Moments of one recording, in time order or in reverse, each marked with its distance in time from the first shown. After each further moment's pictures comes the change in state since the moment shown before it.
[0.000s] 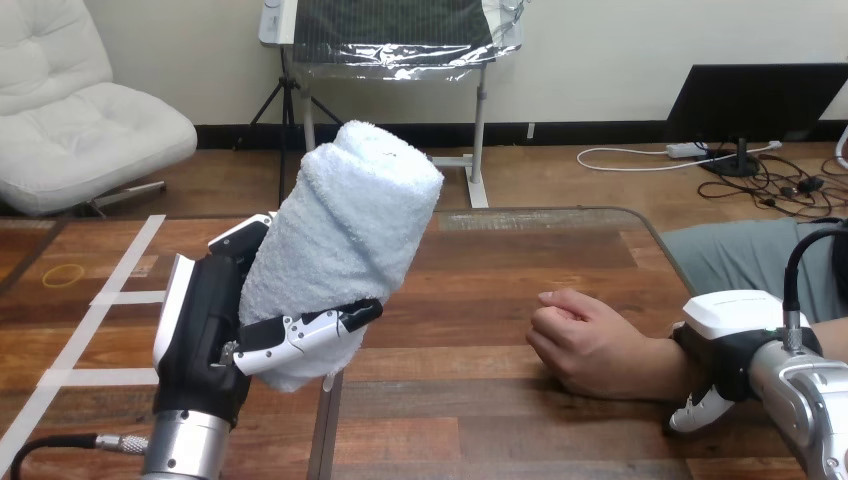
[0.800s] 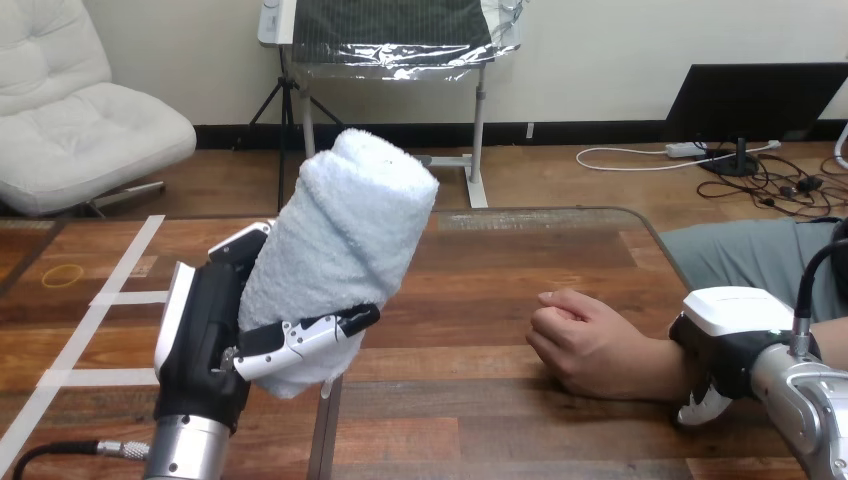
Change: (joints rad) left arm 0.000 0.001 0.001 0.037 0.009 0.000 0.011; right arm 0.000 0.001 -0.002 0.074 0.116 -0.013 -0.156
